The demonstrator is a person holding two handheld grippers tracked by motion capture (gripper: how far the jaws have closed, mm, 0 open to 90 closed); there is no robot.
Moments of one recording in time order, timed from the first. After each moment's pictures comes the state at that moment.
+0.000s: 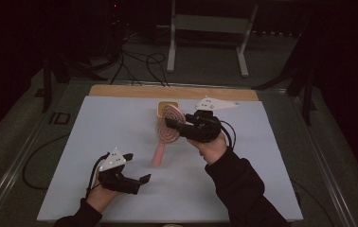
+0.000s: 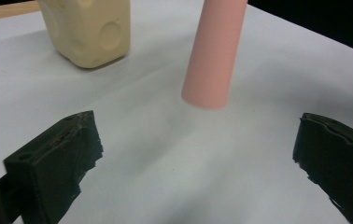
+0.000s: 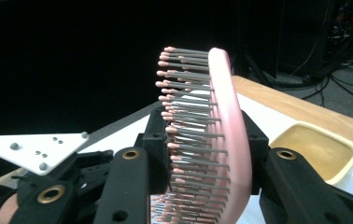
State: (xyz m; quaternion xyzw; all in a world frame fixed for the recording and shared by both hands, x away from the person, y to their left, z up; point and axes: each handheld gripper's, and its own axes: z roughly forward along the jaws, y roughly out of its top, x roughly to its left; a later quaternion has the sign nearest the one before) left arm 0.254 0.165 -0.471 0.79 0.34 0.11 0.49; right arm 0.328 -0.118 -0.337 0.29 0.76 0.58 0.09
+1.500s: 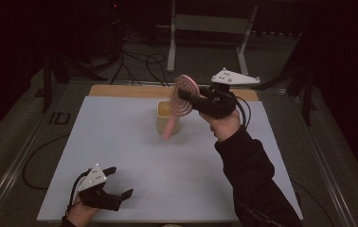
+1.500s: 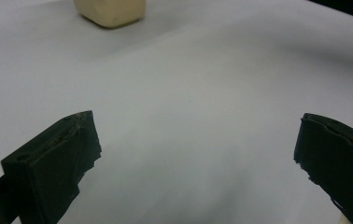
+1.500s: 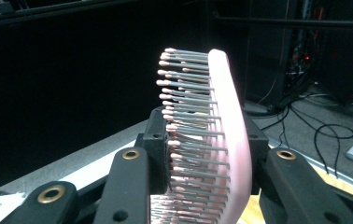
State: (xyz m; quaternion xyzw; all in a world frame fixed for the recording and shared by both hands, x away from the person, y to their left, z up) left arm 0.220 0.211 -0.497 0.79 0.34 0.13 0.48; right arm 0.355 -0.142 -0.282 0.30 0.73 0.60 0.16
